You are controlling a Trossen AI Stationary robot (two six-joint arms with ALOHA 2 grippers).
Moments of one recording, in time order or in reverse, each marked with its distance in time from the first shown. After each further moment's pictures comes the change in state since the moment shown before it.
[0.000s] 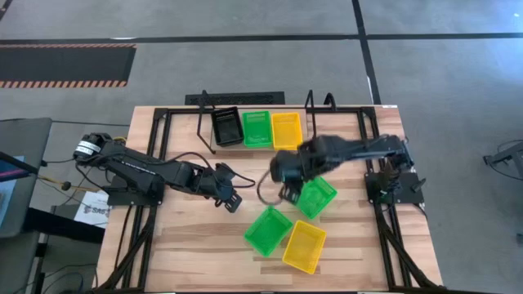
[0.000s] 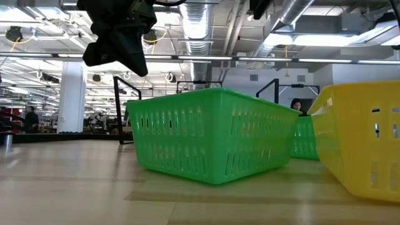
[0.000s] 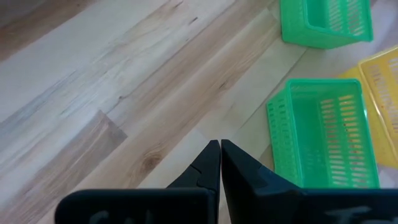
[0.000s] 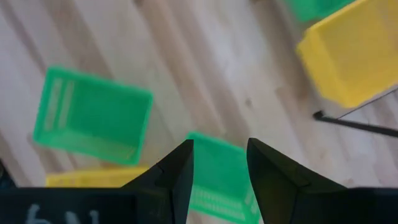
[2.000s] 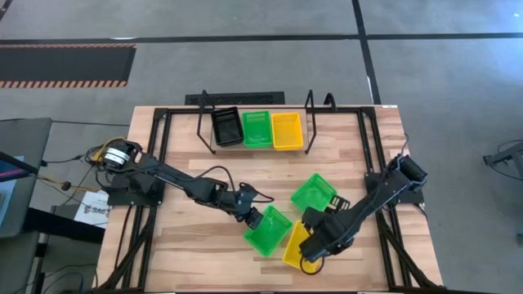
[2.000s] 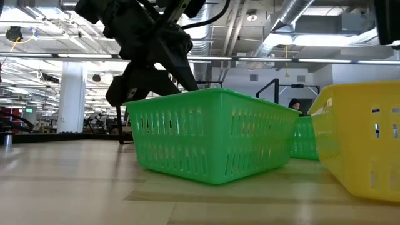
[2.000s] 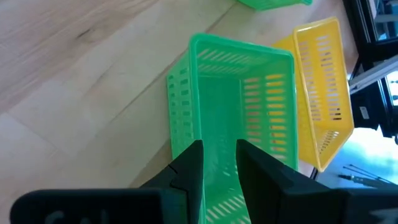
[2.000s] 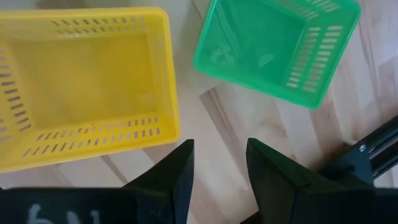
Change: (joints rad) left arm -0.033 0.311 0.000 0.512 0.239 -0.152; right arm 0.446 0.000 -0.429 0.001 -0.027 0.525
